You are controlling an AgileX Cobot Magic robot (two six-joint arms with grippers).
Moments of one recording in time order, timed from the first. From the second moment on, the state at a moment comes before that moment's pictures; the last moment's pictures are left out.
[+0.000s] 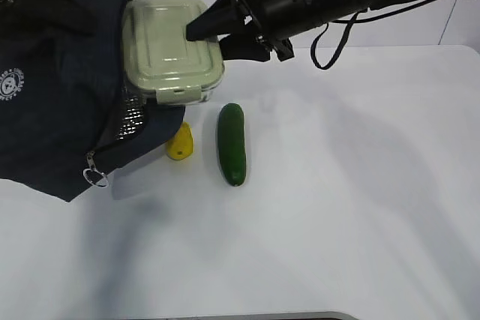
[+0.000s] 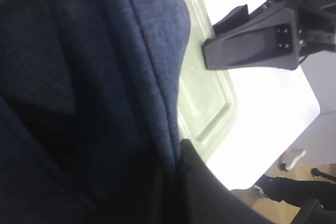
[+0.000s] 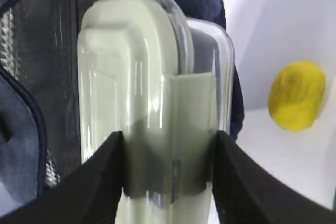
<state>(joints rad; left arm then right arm) -0.10 1.49 -1.26 -0.90 1.00 0.51 0.31 2.04 -1.69 1.21 1.06 -0.59</state>
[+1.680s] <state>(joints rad) -0.09 1.71 -1.27 -0.91 0.90 0.67 0.47 2.41 -1.90 1.63 0.99 -0.69</state>
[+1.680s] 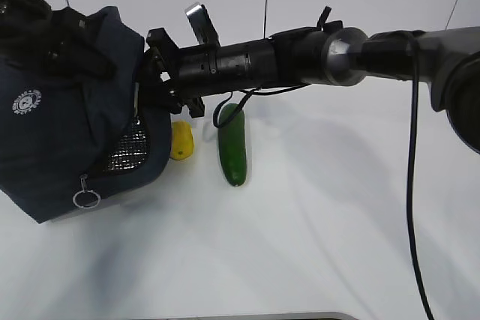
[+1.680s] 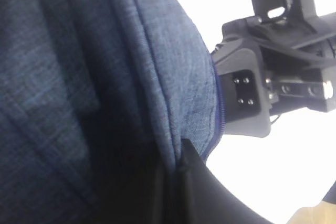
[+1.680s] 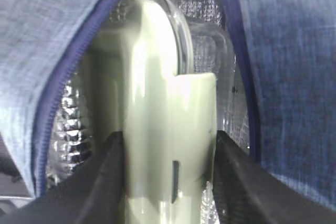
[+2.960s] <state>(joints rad) -0.09 1.74 -1.27 -0.92 0.87 0.67 0.51 2.46 -1.91 1.62 0.96 -0.66</state>
